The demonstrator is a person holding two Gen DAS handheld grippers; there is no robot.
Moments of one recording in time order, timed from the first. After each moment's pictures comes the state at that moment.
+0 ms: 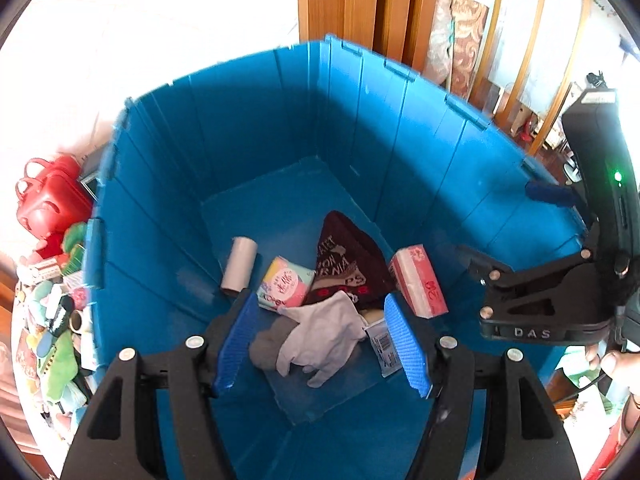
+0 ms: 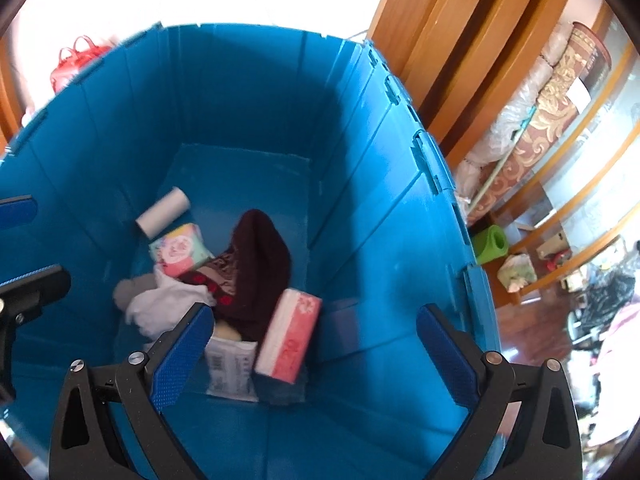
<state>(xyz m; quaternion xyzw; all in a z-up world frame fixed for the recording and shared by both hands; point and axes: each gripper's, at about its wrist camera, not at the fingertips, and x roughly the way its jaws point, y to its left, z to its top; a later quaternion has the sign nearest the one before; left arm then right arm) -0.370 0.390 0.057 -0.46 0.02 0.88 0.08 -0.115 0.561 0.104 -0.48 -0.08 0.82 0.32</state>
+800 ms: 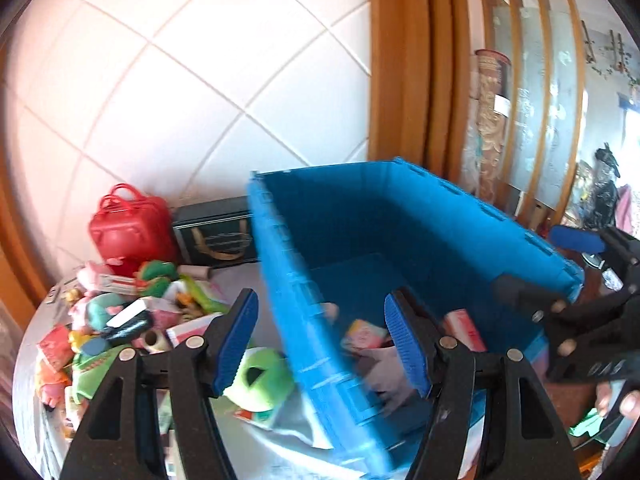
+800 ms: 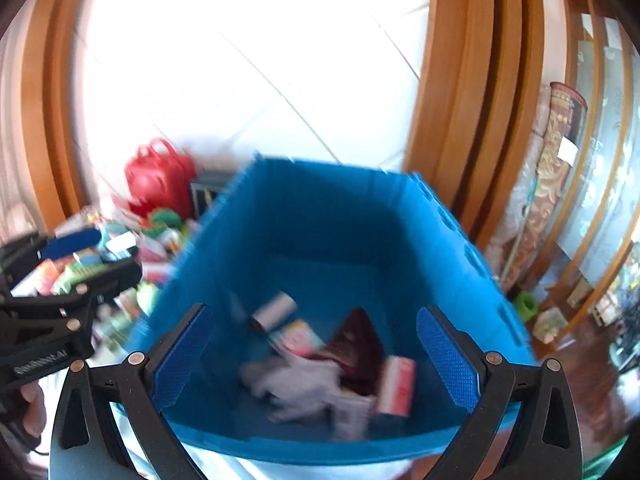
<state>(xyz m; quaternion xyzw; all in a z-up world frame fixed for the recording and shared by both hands) -0.232 0.239 0.097 -0.26 -0.03 0.97 0.01 -0.100 0.366 0.153 -0.28 -0.07 0.91 0.28</state>
